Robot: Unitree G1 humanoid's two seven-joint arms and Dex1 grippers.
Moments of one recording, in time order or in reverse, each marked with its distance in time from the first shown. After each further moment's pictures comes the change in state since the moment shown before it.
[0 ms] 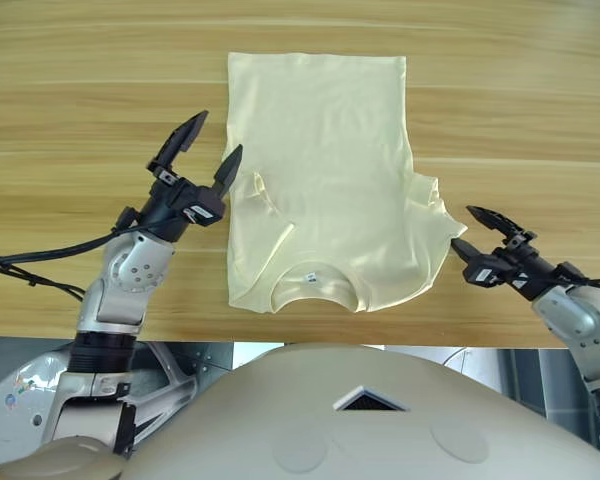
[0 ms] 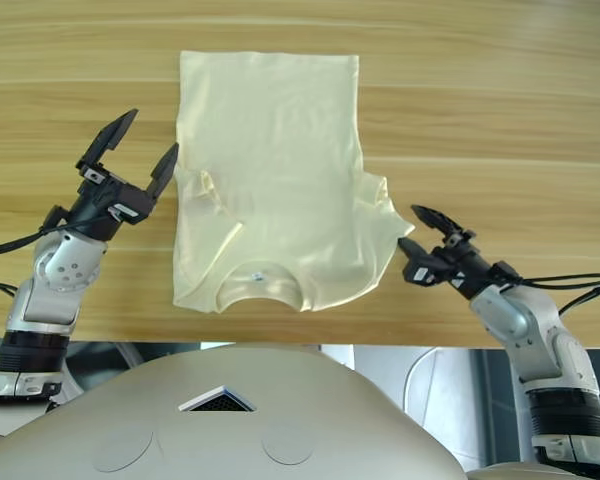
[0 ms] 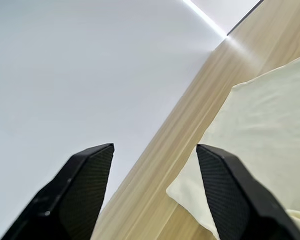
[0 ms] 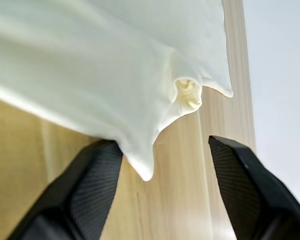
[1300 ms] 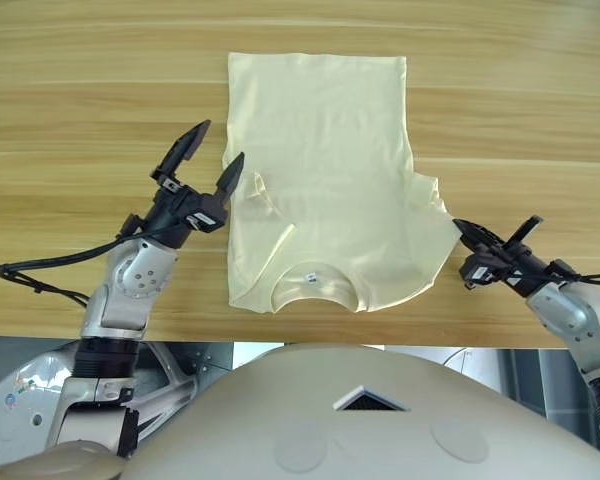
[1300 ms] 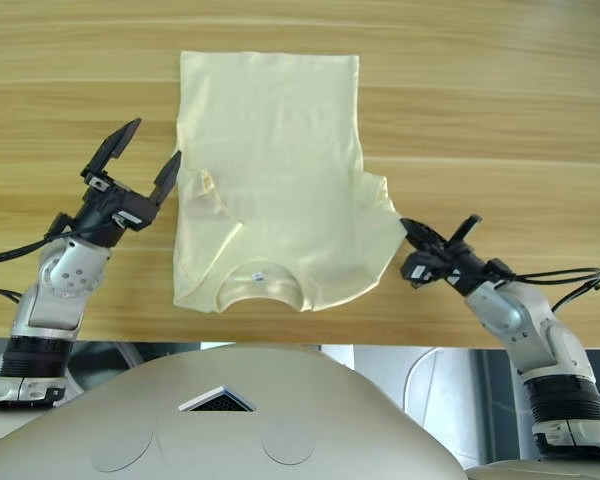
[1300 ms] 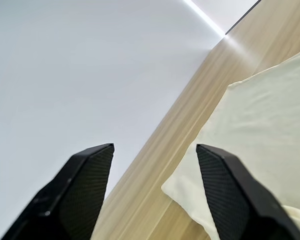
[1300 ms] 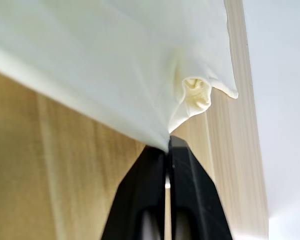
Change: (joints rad) left arm 0.028 -0.015 0.003 0.000 0.011 -0.014 0.005; right arm -0.045 -0.027 0.075 0.082 0.011 -0.025 -0.075
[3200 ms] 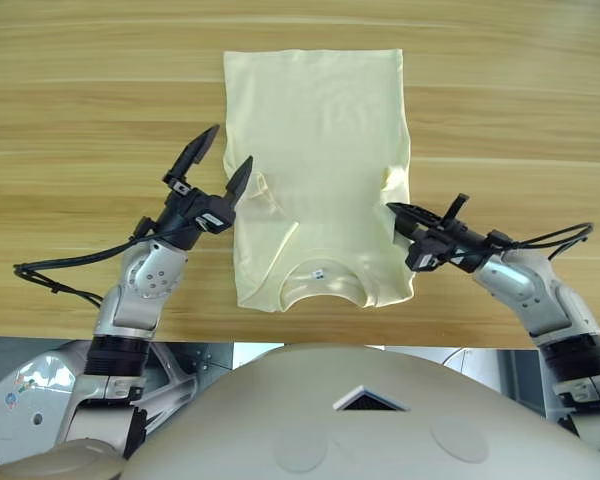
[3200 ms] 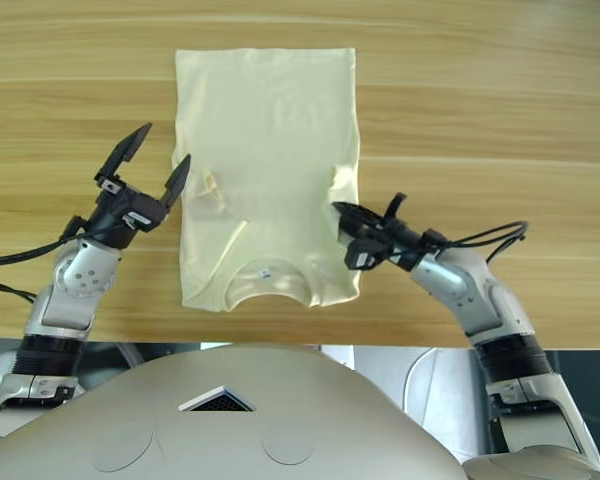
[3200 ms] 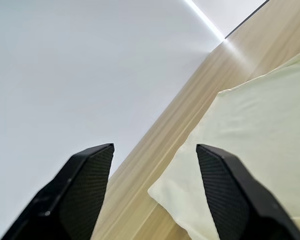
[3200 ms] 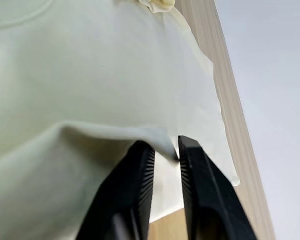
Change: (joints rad) left arm -0.019 -0.036 -0.043 0.044 -0.008 -0.001 0.014; right arm -0.221 0.115 0.202 -0.083 0.038 -0.020 0.142
